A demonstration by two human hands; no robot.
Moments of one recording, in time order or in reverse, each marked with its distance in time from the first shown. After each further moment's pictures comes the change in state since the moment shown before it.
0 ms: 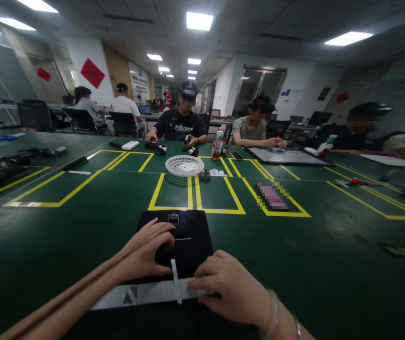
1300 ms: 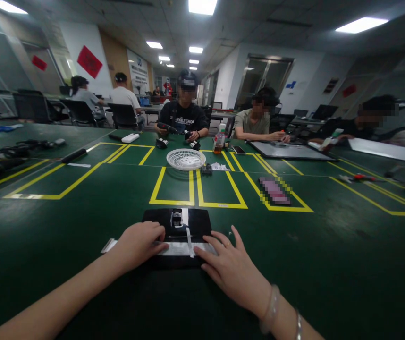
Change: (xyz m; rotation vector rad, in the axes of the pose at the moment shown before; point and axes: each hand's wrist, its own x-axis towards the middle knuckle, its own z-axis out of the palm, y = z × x) left_hand -0.001 0.002 -0.011 0.191 -0.151 -0.271; right_hand 0.000 0.006 0.011 -0.293 0.069 0.248
